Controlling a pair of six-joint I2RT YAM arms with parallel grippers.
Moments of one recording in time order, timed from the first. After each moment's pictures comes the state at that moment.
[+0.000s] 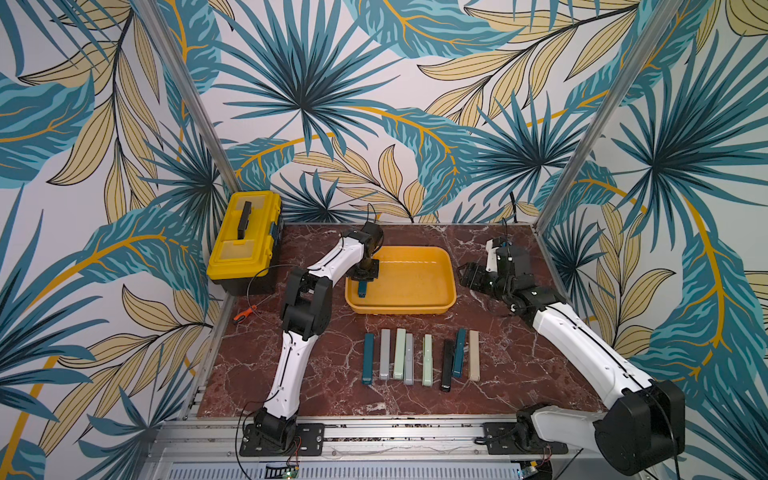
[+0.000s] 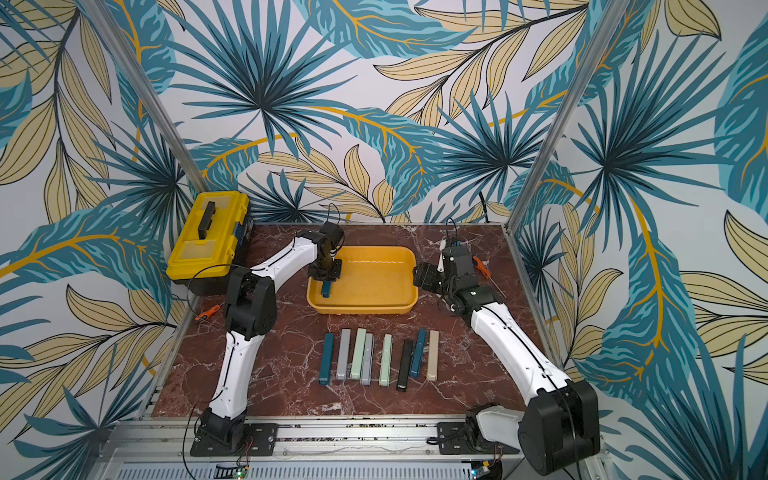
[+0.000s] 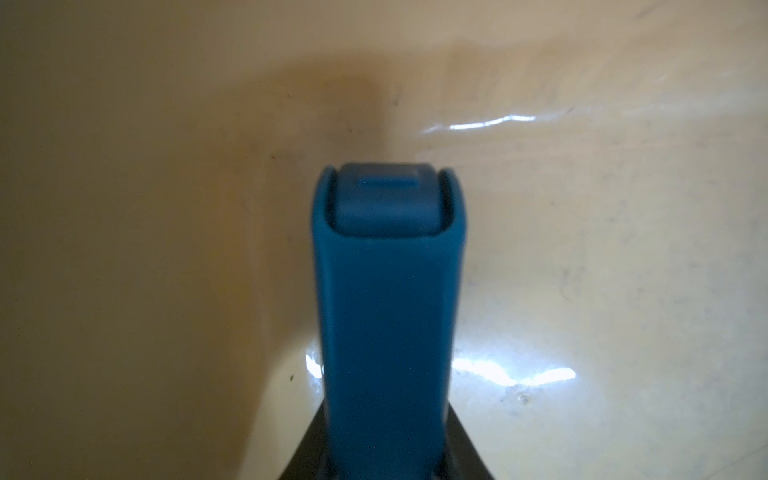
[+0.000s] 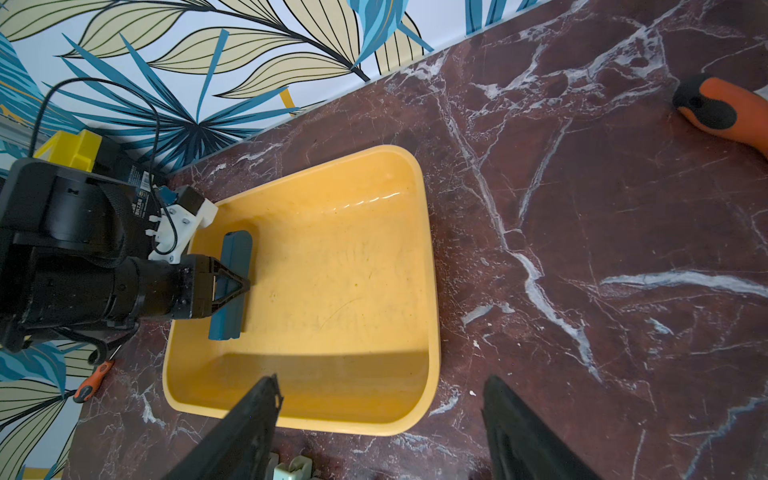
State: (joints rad) left arm -0.39 2.35 2.05 -1.06 -0.07 -0.37; right arm 0.25 1.27 1.01 -0.38 -0.05 0.52
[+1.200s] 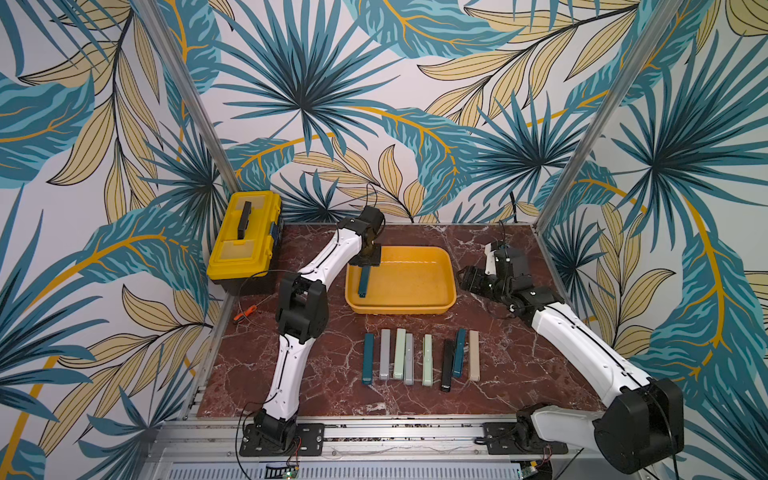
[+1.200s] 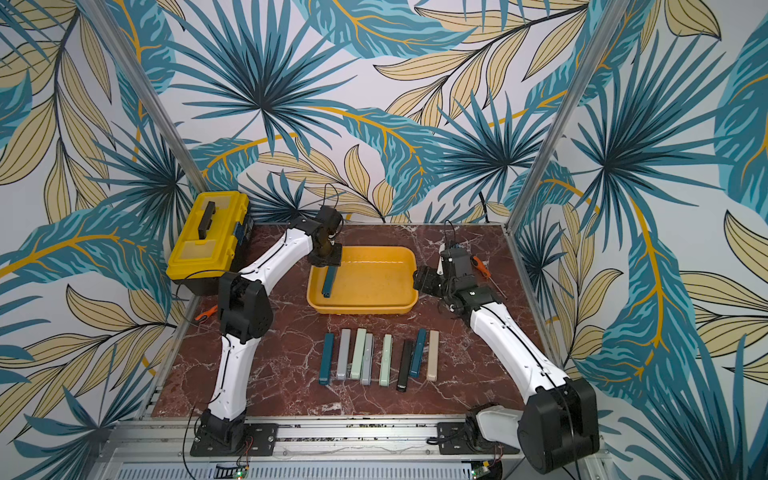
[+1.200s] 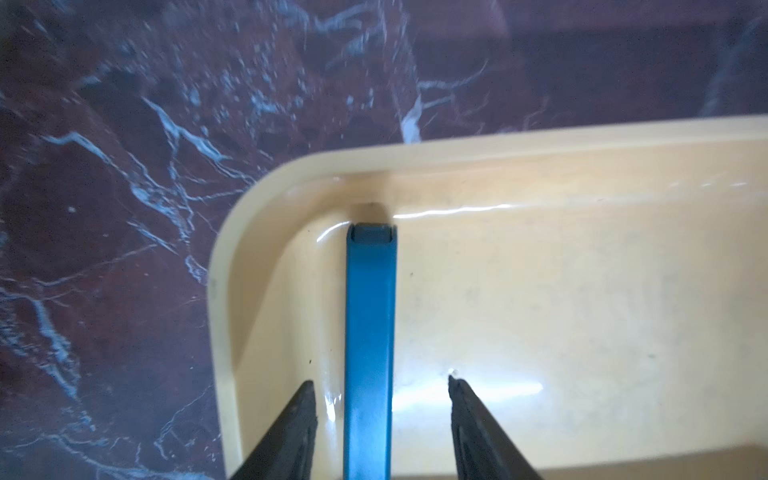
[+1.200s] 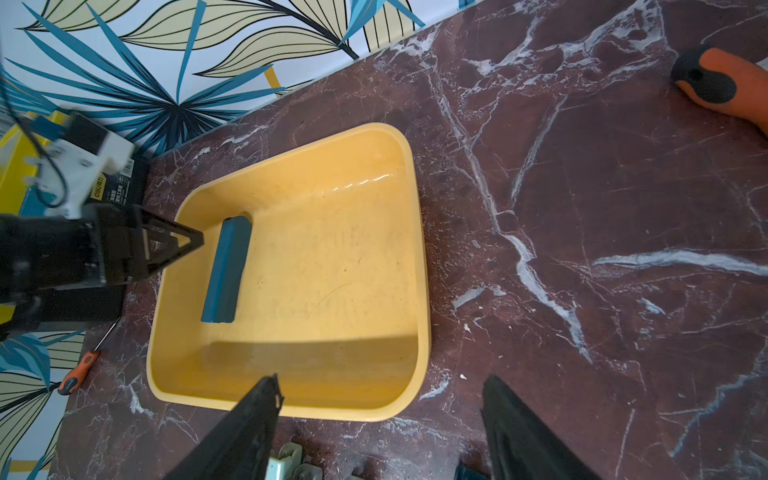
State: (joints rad) left arm -0.41 2.26 2.18 -1.08 -0.10 -0.37; right arm 0.25 1.27 1.00 -0.41 -0.05 0.51
